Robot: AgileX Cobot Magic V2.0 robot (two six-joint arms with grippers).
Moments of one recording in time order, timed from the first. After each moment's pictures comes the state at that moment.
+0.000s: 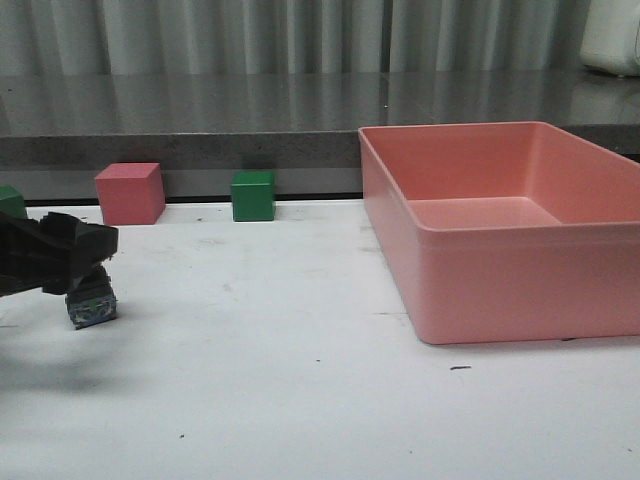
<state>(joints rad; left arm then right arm) -0.21 1.85 -0.38 0.15 -1.14 -0.15 0.63 0.58 -0.79 -0.03 0.84 -0.08</state>
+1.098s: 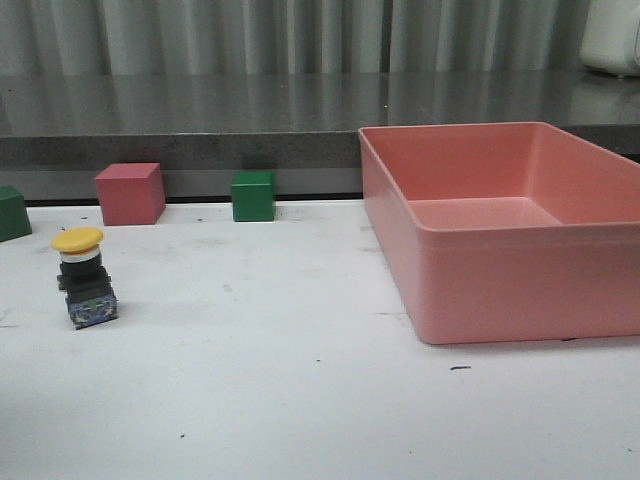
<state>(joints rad) -0.25 1.02 -0.74 0.13 0.41 -0.19 0.63 0.58 -0.79 -0.03 0.84 -0.08</state>
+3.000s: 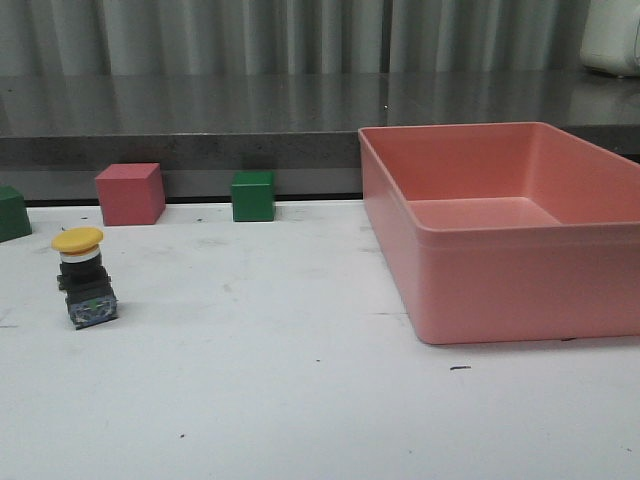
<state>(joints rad) -0.36 0.61 -0.74 -0.08 0.82 -0.02 0.63 0.58 -0.79 -0.03 0.84 -0.08</state>
